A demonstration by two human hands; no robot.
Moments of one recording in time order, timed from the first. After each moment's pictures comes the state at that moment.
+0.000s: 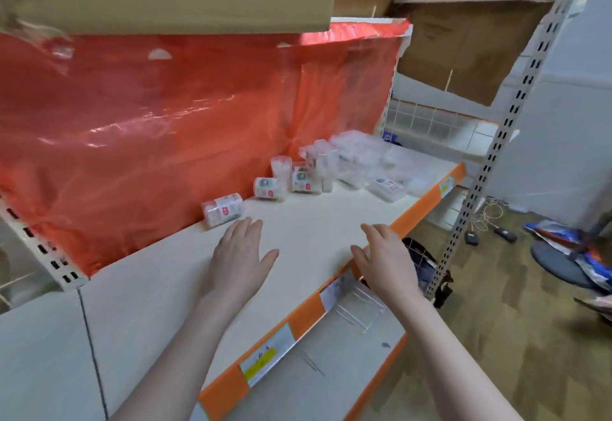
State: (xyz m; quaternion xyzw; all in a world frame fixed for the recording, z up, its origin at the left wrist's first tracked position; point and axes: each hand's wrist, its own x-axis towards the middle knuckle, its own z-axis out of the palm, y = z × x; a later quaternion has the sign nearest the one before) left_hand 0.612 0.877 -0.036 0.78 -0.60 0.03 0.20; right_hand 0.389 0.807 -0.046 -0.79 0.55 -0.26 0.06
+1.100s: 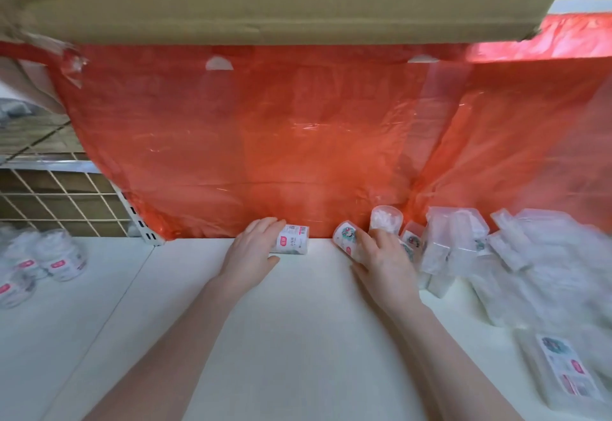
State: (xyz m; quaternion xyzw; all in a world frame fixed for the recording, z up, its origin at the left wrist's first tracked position) left_hand 0.693 0.783 -0.050 0.91 -0.38 0.04 0.15; right_hand 0.545 0.590 -0.058 -0.96 0.17 -0.17 0.10
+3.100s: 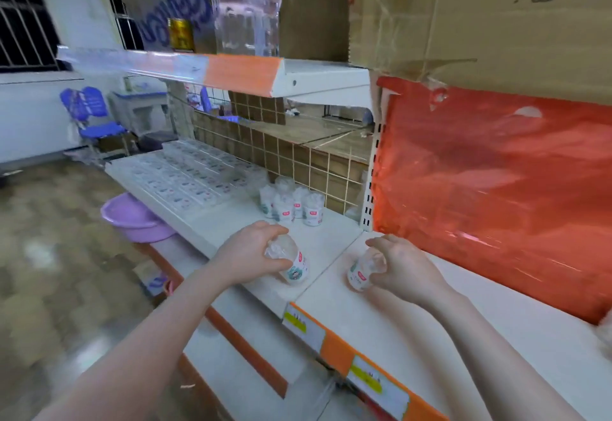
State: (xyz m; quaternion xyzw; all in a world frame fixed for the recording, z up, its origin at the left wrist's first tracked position) left_hand 0.588 1.112 0.019 0.97 -0.10 0.09 0.19; right_hand 0.602 0.836 0.018 -0.97 -0.19 -0.06 0.15
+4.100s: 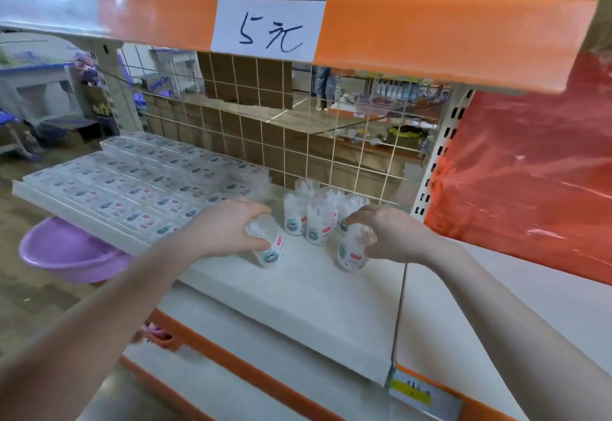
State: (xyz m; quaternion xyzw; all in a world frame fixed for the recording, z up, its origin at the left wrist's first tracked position) left_hand 0.745 1.279 0.031 0.97 -0.22 0.03 0.08; right_hand 0.717 0.994 0.036 -0.98 -0.18 0.02 0.05
